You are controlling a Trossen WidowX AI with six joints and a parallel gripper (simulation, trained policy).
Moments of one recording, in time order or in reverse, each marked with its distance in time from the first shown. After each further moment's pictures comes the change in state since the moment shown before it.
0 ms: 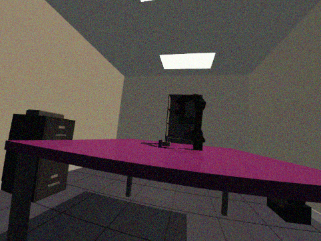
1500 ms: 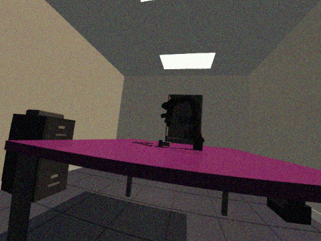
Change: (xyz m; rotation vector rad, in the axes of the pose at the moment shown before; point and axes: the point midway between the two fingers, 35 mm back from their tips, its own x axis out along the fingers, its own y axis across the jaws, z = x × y) arm -0.008 0.093 0.147 0.023 -0.204 0.195
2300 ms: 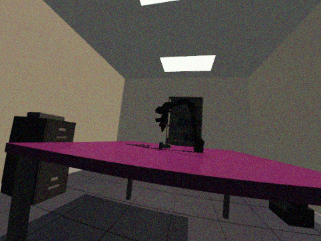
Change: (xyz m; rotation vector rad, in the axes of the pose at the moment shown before) arm 0.000 0.079 0.048 -0.017 -0.035 0.159
